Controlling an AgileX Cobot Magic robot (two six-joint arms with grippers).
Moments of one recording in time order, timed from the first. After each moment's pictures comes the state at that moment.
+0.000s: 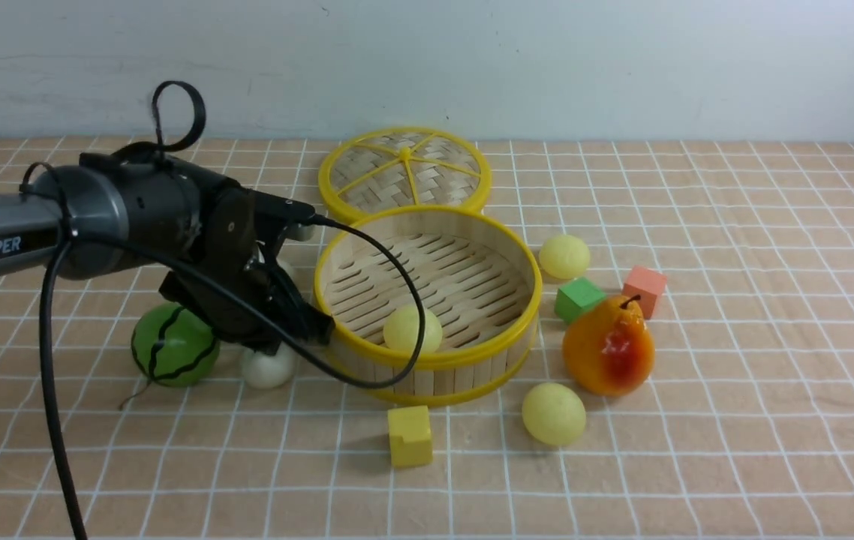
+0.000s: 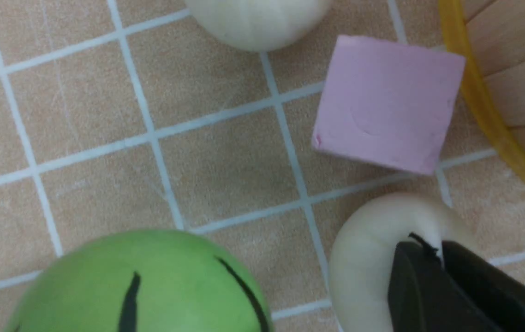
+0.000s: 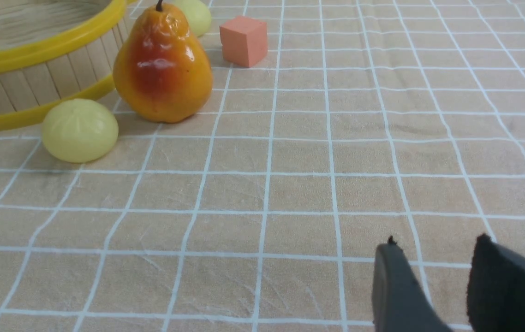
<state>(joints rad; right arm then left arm) 0.08 -0.01 0.02 -0.04 0.39 0.08 -0.33 1.91 -1.35 0.14 0.63 -0.13</state>
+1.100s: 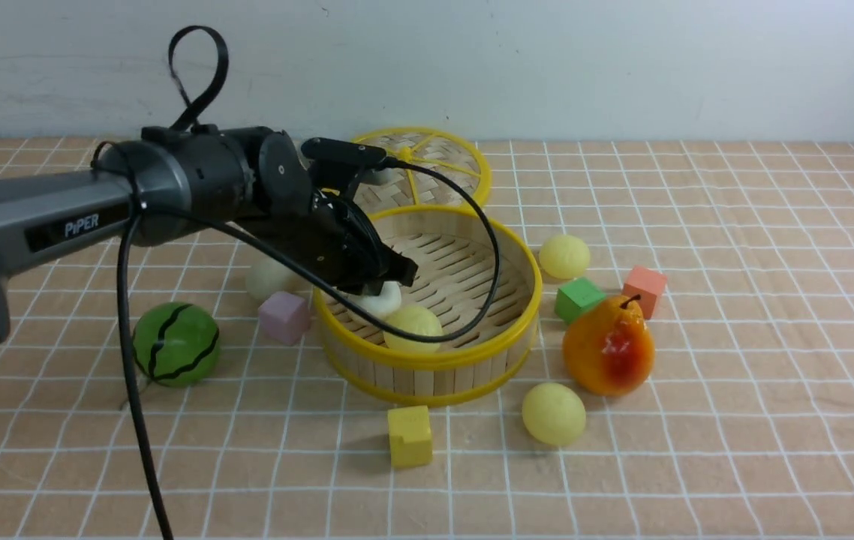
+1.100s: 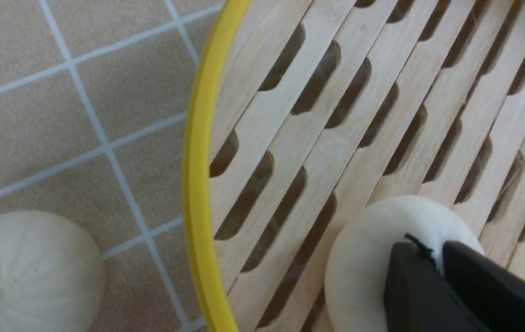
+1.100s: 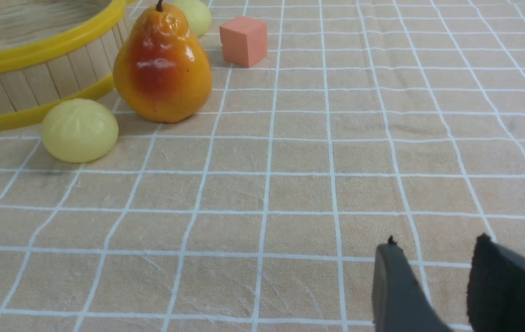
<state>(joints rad) 0.08 -0.01 0.02 -0.04 0.39 0.08 -0.36 2.07 -1.60 -0.27 0.54 0.24</state>
